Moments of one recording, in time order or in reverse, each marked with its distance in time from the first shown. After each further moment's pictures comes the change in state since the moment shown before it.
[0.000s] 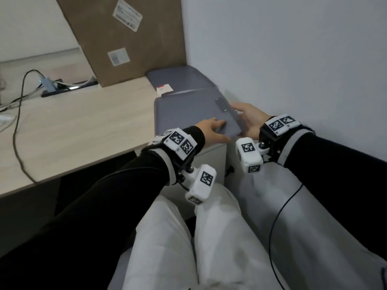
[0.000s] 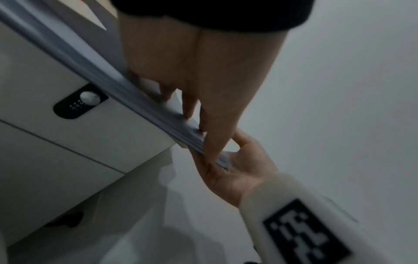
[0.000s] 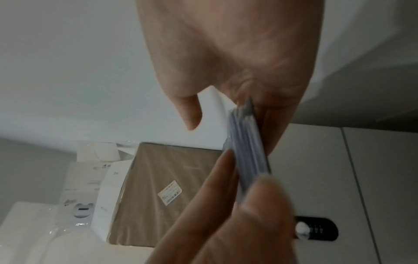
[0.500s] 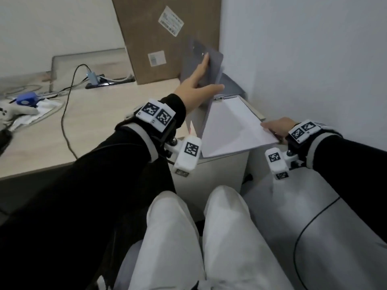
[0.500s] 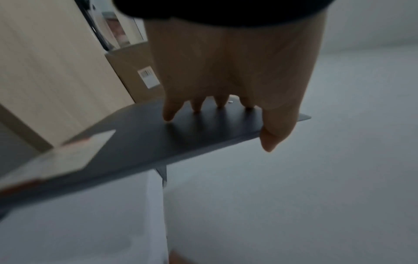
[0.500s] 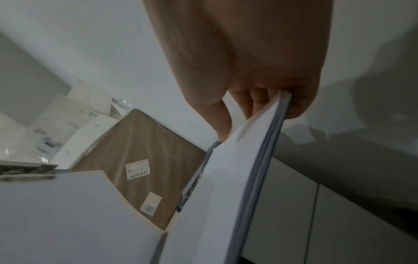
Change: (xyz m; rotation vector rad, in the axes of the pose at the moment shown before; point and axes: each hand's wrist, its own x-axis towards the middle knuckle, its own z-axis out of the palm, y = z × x) left_hand -0.062 -0.029 -0.096 -0.592 0.373 0.194; right_hand 0.019 -0.004 -0.011 -0.893 0.519 -0.037
